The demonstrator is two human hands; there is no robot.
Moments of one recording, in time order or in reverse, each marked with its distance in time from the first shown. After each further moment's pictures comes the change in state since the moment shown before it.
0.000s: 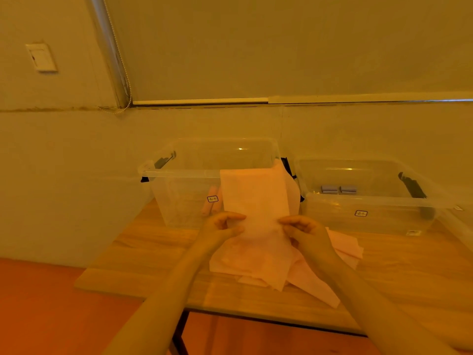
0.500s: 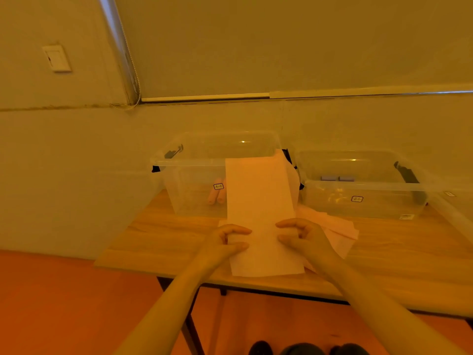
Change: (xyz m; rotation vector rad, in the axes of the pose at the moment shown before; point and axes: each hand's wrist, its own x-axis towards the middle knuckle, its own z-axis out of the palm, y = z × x) left_hand -0.070 -0.016 0.003 0.082 -0.044 -0.091; right_hand -0.052 0.010 -0.007 -0.150 -0.169 0.013
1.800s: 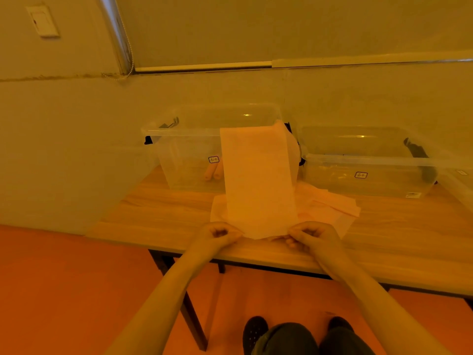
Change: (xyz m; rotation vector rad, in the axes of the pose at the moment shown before) left_hand -0.022 -0.041 0.009 0.101 0.045 -0.047; right_hand -0.017 0.060 -0.029 0.081 -0.020 -0.010
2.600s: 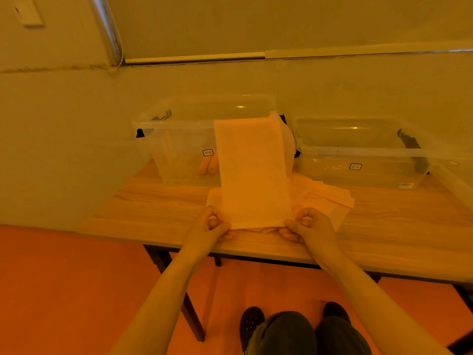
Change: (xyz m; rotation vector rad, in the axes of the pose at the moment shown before) left_hand -0.001 -0.007 0.004 -0.092 0.089 -0.026; right_hand -0.005 -0.002 0.009 0.134 0.160 0.067
